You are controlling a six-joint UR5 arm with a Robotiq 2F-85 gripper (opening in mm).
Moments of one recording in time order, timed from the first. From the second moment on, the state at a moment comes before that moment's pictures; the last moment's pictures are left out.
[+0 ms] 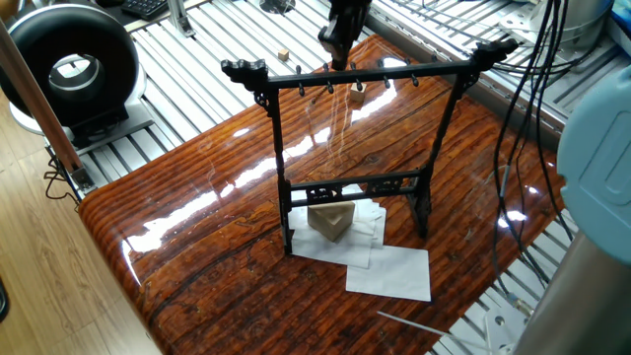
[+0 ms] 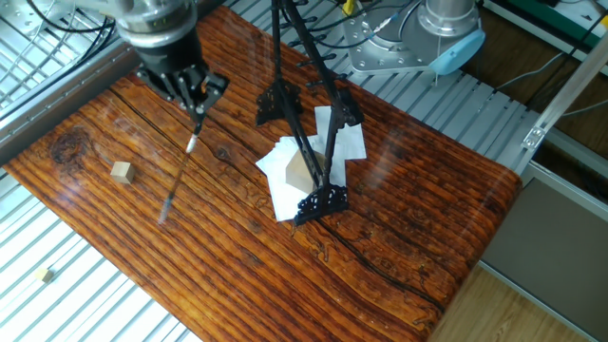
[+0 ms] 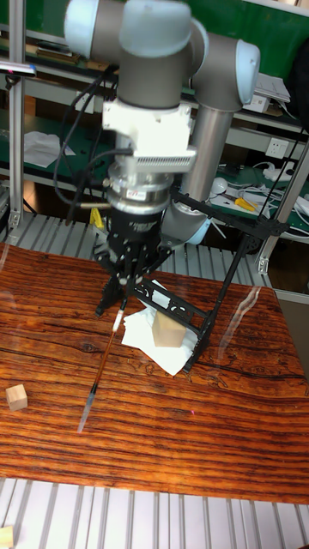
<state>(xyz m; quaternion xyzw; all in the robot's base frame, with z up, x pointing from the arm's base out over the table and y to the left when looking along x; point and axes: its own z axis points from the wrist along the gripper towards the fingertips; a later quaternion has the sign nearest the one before) 0.552 -0.024 0.230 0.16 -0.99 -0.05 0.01</state>
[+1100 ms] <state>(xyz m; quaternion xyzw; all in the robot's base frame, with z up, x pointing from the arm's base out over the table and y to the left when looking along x) 0.526 0.006 0.273 0.14 -0.99 -0.05 0.03</state>
